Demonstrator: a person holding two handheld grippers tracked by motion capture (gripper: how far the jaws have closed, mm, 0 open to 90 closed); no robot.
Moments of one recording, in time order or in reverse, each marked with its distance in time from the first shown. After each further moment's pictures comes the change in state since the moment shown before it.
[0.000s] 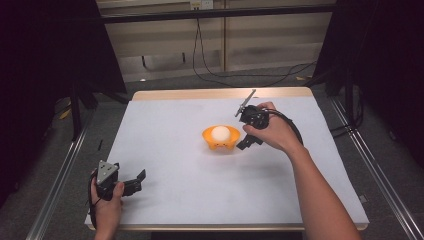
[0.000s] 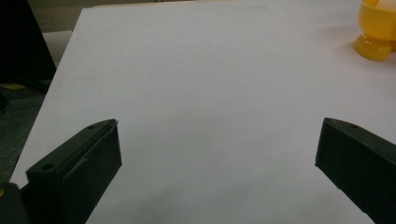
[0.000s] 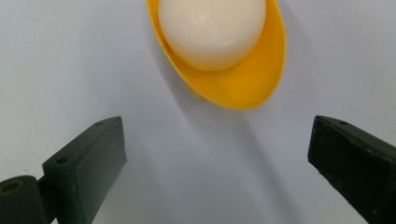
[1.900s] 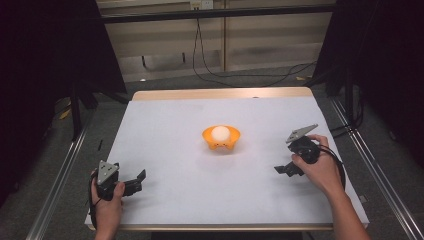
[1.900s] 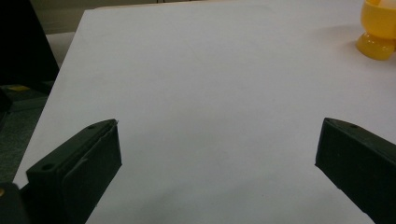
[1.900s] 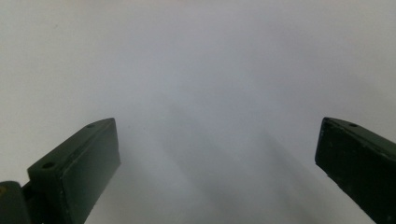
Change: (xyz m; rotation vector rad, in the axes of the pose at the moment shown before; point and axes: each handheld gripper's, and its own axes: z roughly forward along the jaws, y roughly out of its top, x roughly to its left) left arm -0.001 0.000 0.000 0.000 0.013 0.007; right arm 0.017 -0.162 -0.016 -0.212 -0.132 0.188
